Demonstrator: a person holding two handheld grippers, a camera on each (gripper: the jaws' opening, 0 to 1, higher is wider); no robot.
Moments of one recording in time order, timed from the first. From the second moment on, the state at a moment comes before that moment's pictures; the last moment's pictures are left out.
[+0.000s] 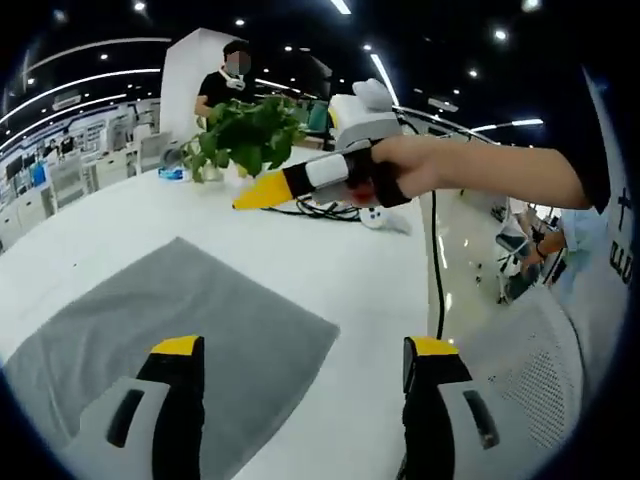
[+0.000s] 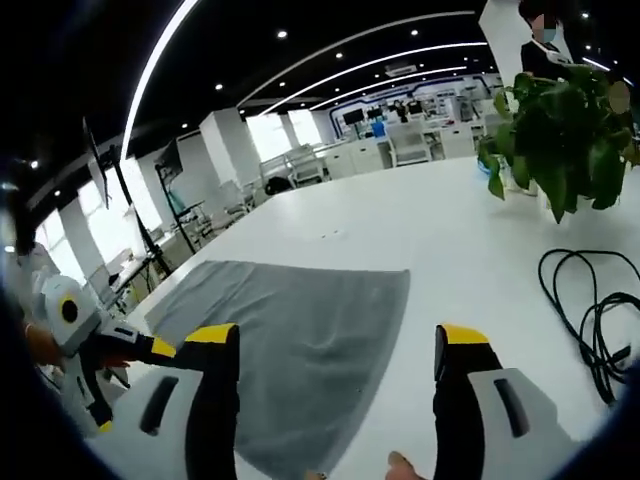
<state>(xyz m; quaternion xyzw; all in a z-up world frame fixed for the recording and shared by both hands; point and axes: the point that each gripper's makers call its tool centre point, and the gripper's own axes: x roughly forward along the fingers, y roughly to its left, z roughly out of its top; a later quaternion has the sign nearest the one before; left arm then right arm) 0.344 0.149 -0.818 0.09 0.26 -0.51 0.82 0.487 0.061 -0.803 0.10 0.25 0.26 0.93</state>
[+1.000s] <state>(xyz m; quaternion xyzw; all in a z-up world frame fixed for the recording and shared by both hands) 0.335 0.074 -0.889 0.15 0.27 -0.58 0.75 0.562 0.069 -0.837 0.11 0.26 0.23 0.93</state>
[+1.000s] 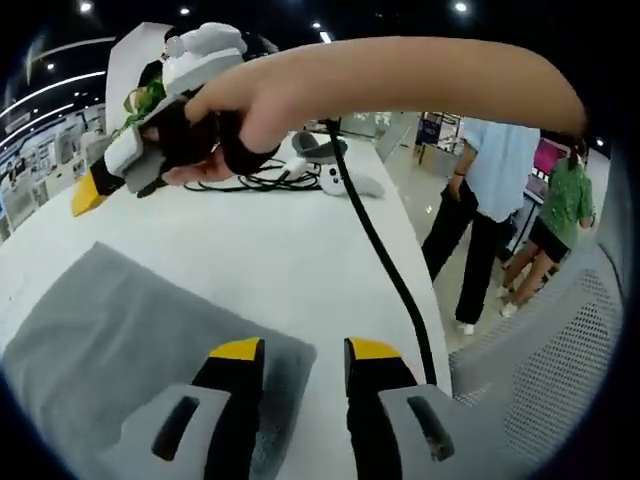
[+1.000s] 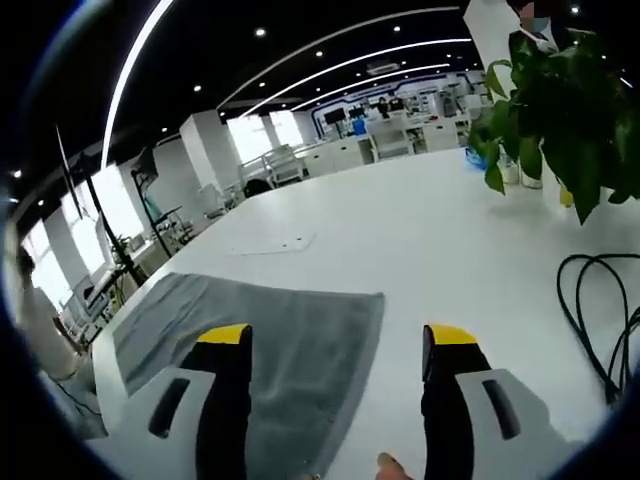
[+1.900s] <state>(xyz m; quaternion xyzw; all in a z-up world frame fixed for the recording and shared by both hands) 0.341 0.064 -0.911 0.23 0.23 -0.59 0.73 0.587 0.081 -0.873 0.07 0.28 0.24 0.93</state>
